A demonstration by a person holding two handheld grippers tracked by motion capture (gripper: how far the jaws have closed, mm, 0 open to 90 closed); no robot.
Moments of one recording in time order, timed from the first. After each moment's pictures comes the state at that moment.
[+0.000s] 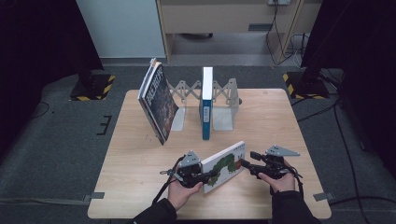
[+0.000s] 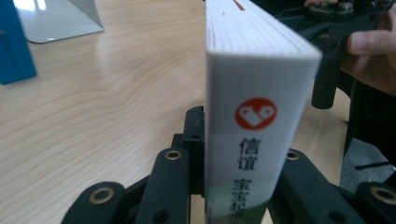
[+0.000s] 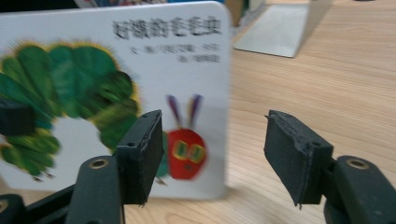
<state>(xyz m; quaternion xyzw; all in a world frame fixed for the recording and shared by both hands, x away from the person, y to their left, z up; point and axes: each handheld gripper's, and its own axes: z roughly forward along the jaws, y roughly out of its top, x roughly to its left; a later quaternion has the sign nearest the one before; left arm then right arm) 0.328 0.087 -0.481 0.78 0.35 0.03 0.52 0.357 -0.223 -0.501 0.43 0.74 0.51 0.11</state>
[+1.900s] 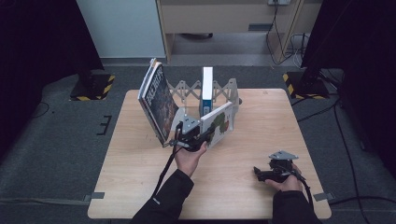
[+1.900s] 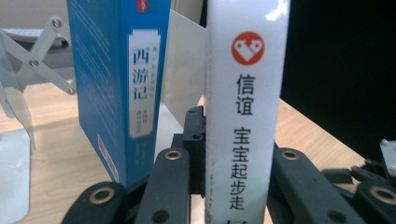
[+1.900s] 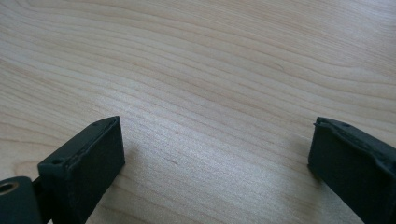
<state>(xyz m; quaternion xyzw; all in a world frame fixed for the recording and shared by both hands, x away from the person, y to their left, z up) 0.395 0.067 -0.410 0.70 0.42 0.20 0.54 0.362 -0.253 -0.539 0.49 0.78 0.33 0.20</state>
